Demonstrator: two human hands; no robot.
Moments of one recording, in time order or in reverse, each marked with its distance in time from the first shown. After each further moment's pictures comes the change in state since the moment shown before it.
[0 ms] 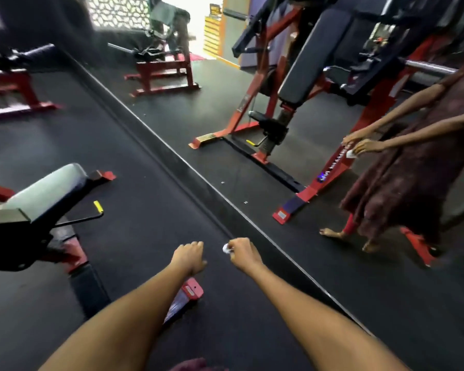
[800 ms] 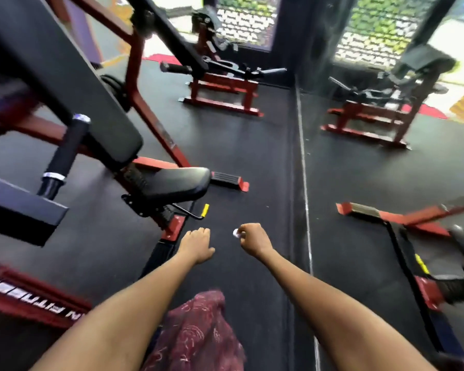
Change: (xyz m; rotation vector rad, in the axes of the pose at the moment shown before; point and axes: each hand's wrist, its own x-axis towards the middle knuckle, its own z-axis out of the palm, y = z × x) left_hand 0.176 -0.145 -0.111 -0.278 0.211 -0.906; right_hand 0.377 -0.174 -0.037 -0.127 -0.368 -0.840
